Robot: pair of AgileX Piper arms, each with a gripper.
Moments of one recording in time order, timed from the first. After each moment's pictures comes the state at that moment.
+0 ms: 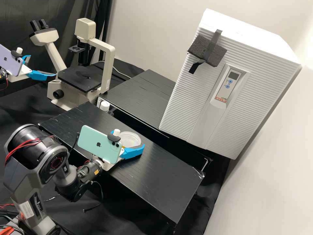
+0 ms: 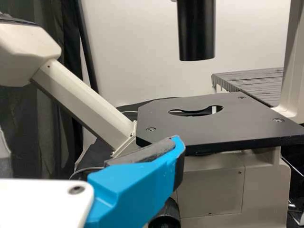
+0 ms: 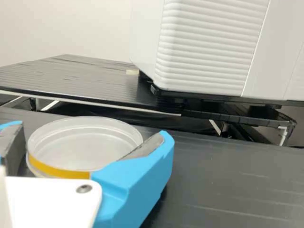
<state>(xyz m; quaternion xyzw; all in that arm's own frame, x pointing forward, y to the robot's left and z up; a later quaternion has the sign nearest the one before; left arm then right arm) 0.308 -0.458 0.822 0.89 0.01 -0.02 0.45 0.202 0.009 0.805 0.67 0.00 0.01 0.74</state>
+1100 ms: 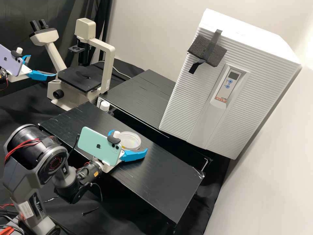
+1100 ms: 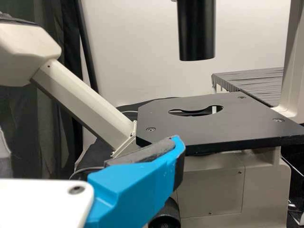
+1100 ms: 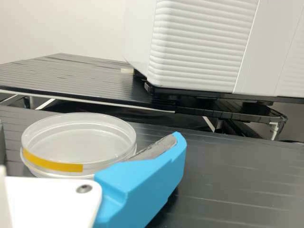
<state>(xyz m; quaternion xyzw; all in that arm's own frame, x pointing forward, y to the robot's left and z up) 0.308 -0.458 0.822 0.89 0.01 -0.02 0.45 0.198 0.005 0.805 0.67 -0.01 0.01 0.74</state>
